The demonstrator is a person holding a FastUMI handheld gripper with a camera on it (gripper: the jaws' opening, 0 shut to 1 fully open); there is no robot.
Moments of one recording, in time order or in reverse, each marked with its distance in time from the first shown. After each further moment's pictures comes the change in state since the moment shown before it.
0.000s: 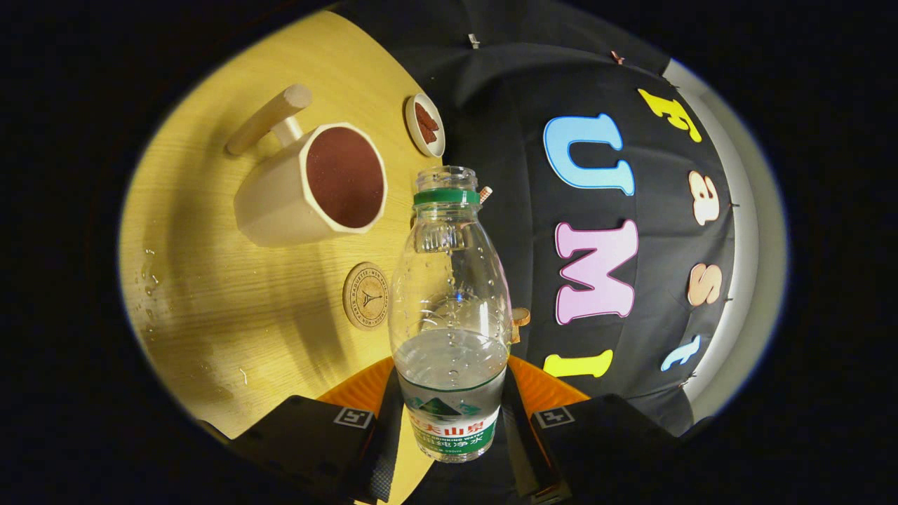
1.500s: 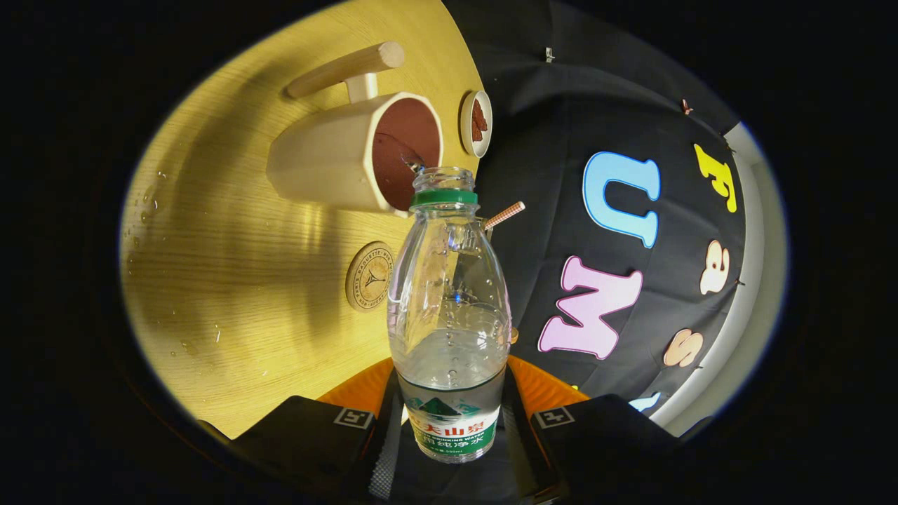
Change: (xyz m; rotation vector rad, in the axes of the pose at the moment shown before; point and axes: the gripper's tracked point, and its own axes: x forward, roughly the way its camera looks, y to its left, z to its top) arm 0.010 -0.004 0.007 -0.271 0.007 0.000
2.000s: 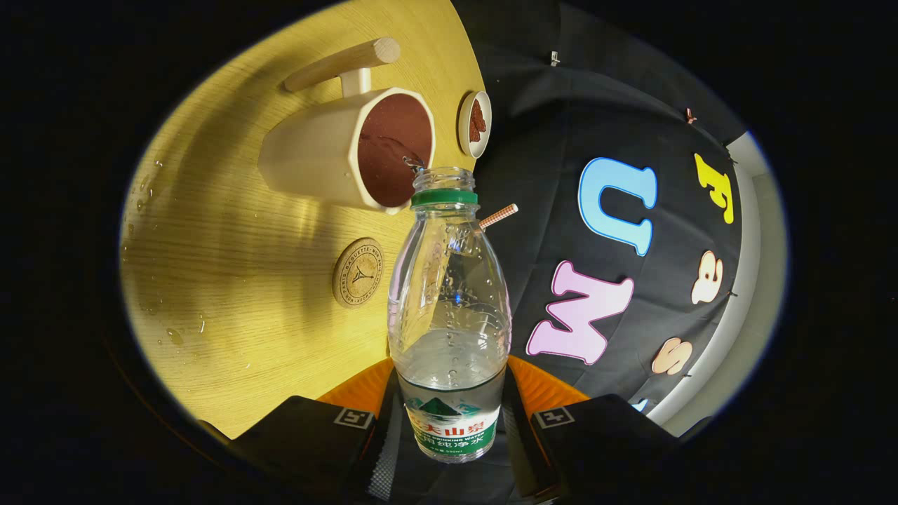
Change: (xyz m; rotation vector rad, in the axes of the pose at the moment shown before) arm 0.001 -0.010 0.000 -0.048 -0.005 -0.026
